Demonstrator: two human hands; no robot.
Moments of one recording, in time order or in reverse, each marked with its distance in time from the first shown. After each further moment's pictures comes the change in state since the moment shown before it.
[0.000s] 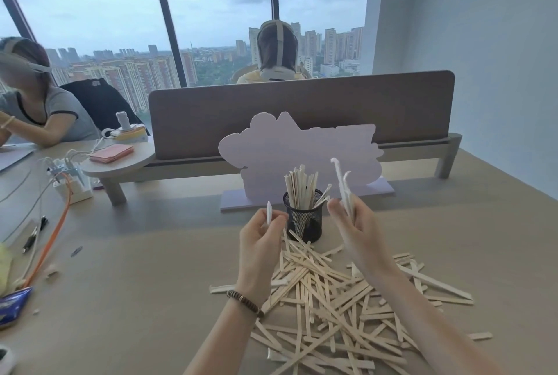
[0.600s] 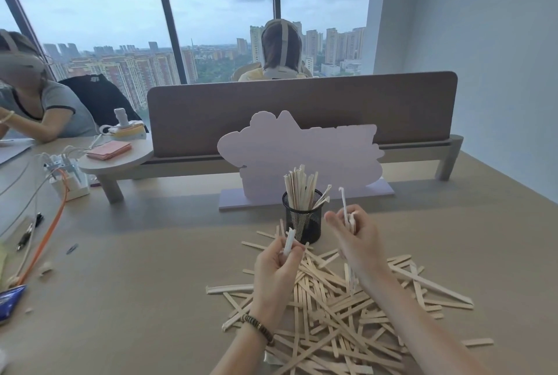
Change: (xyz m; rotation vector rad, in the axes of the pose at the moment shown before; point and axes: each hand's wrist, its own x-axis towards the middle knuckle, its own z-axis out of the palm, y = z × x) left_hand -0.018 -0.048 0.009 0.137 -0.061 0.084; right_hand 0.002 0.033 0.005 0.122 0.065 0.126
